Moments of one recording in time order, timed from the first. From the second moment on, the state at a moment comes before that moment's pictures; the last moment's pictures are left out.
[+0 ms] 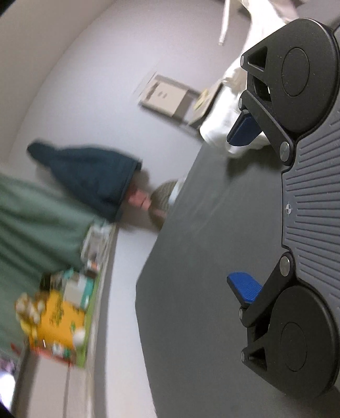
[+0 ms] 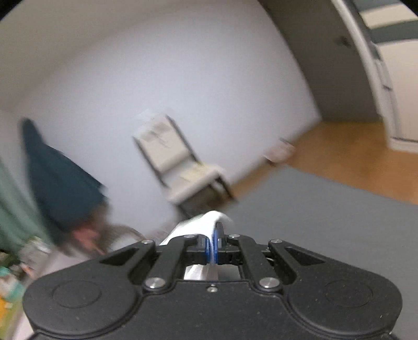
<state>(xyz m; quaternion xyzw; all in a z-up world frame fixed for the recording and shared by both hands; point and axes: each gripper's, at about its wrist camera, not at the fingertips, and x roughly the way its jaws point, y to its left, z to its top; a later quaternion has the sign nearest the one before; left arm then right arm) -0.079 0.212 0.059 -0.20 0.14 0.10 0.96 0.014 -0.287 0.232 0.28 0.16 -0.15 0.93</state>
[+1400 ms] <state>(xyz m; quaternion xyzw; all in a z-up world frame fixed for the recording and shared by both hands) -0.048 -0.045 0.040 0.57 0.26 -0.22 0.75 -0.007 -0.092 0.095 -0.50 0.32 0.34 0.73</state>
